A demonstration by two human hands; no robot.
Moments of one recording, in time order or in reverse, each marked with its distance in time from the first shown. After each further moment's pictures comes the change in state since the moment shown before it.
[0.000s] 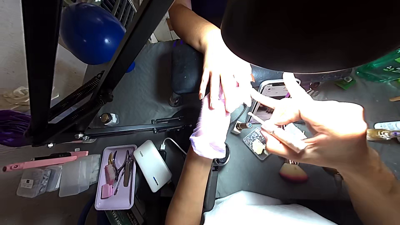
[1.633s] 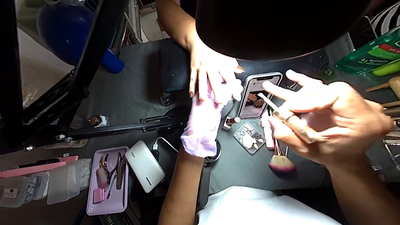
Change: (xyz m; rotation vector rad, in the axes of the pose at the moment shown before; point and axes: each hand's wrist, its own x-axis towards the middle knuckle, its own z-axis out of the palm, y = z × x) left_hand -0.002 0.004 0.011 0.218 -0.034 -0.059; right_hand -0.017 -0.004 -0.013 0.018 0.219 0.064
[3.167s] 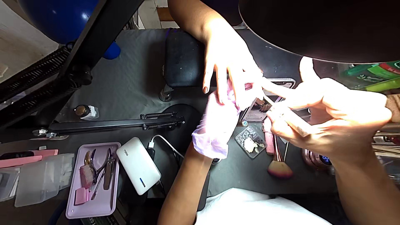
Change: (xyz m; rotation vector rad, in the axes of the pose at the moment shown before) left_hand 0.005 -0.014 0.000 -0.067 -0.066 0.034; right_hand 0.024 0.010 0.009 -0.090 -0.163 -0.035
